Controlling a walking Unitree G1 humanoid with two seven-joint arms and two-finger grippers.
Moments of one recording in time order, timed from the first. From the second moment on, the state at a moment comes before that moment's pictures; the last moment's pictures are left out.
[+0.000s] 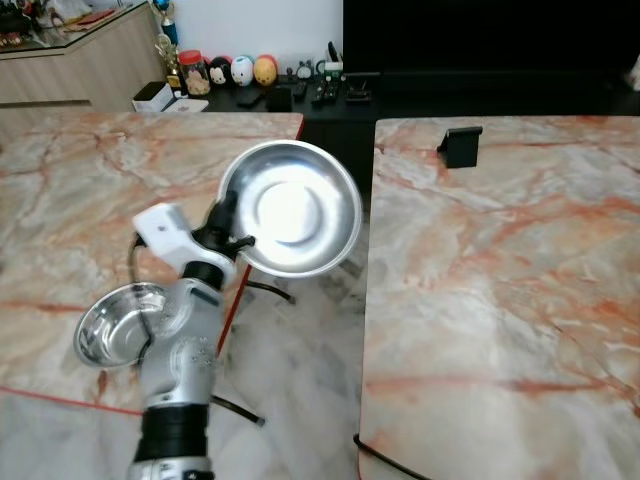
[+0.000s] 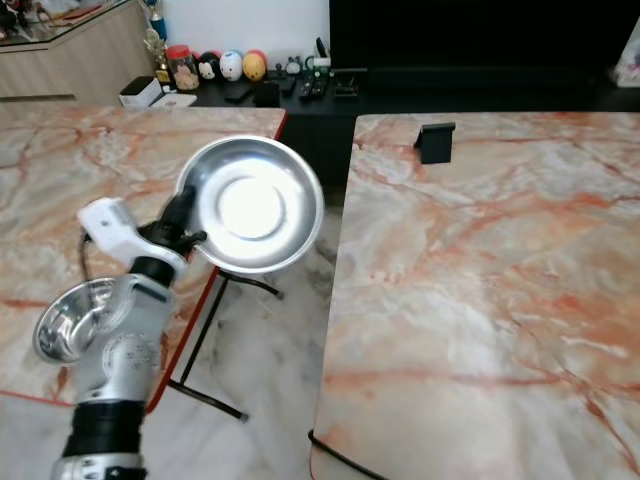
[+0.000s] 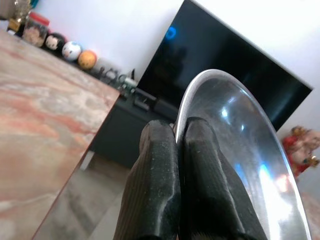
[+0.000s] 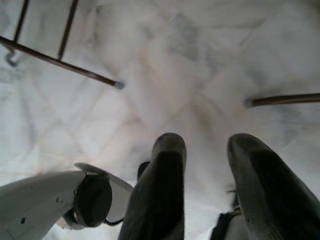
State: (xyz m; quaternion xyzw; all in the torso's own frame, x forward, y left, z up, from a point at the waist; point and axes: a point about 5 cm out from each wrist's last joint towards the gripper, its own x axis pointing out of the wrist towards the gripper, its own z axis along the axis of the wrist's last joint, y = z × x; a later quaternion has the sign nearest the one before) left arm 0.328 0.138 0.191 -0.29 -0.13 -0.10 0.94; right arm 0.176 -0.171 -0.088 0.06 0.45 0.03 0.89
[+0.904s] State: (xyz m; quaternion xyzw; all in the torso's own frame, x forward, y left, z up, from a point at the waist) left arm 0.323 0.187 0.178 -0.27 -0.13 0.03 0.95; right arm 0.174 -0.200 -0.085 0.06 0.45 -0.02 0.89
